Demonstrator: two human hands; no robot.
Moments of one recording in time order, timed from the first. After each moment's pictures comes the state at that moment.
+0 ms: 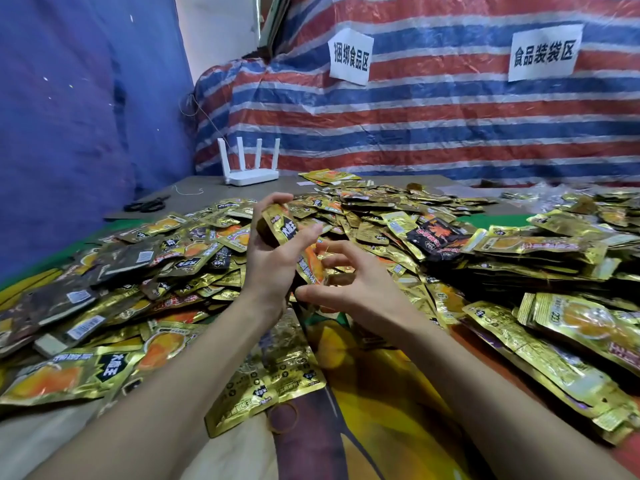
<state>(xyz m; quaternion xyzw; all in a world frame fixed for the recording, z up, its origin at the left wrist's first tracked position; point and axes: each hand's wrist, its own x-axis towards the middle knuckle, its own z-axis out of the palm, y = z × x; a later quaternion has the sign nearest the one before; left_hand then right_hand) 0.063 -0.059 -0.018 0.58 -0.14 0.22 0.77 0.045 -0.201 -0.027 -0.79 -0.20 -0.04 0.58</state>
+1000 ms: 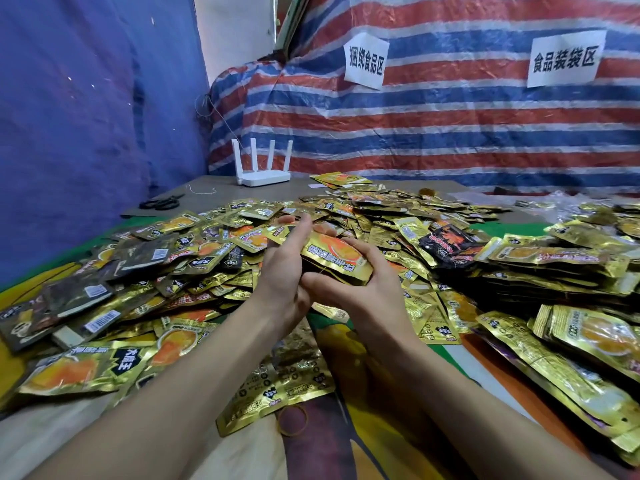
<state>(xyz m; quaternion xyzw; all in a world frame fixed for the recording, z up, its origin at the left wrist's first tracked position) 0.062 -0.062 -0.013 0.43 -0.03 0.02 0.90 0.034 -0.180 -0.037 -0.68 -0.15 -0.13 0.70</state>
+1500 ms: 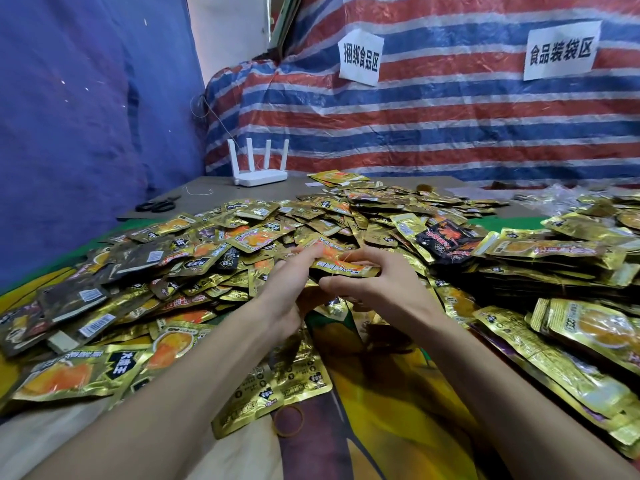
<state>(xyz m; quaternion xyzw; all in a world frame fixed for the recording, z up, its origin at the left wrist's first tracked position) 0.060 -0.064 -0.022 0.59 0.07 -0.03 0.81 0.050 -0.214 -0.022 -0.82 -0.14 -0.07 0.55</state>
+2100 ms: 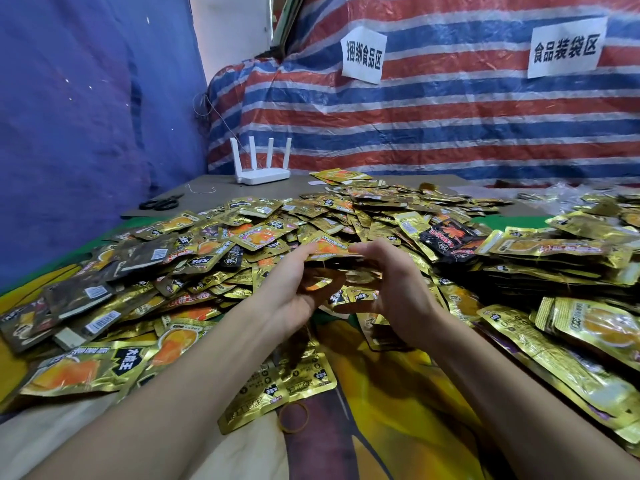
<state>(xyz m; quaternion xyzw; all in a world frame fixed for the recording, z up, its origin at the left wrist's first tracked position) 0.056 -0.065 -0.014 0.48 0.11 -0.07 0.87 0.051 -0.209 -0.022 -0.65 -0.09 0.03 0.75</state>
